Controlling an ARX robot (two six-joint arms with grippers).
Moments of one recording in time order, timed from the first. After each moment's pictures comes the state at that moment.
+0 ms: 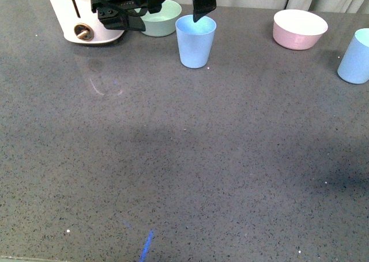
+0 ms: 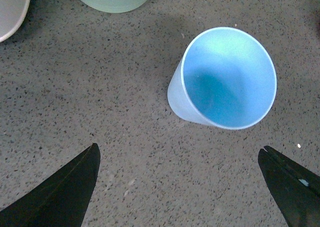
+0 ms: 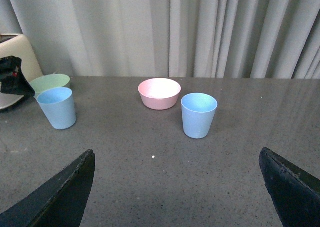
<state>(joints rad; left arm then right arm) -0.42 2.24 1.71 -0.28 -0.04 -0.42 0.00 0.01 0.02 0.00 0.00 -0.01</state>
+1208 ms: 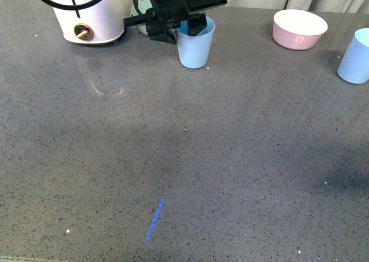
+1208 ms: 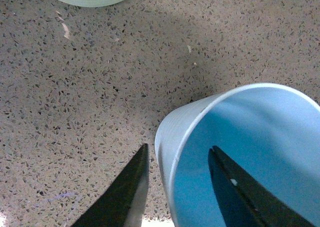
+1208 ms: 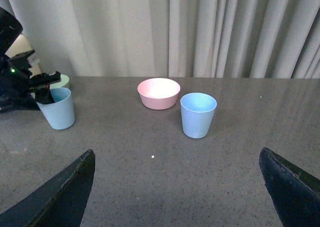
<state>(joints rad) -0.42 2.64 2.31 -0.60 -0.03 -0.51 0.00 0.01 0.02 0.00 0.00 0.00</state>
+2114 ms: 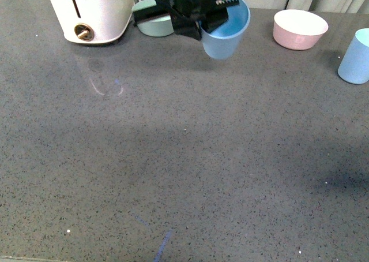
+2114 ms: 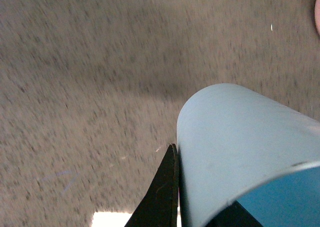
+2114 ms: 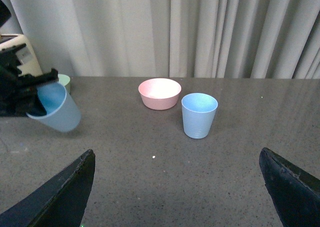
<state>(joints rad) -0.59 2.31 1.81 -0.48 -0.08 -0.64 0.00 0.01 0.02 0.00 0.00 0.00</state>
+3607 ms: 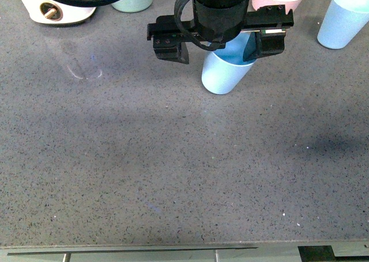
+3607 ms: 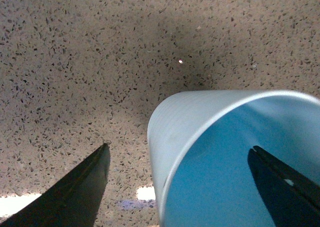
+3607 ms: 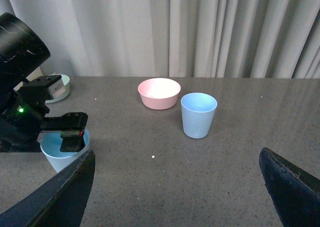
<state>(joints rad) -0.71 2.38 1.85 -0.53 -0.14 -0.55 0.00 0.00 0.02 0.00 0.00 0.00</state>
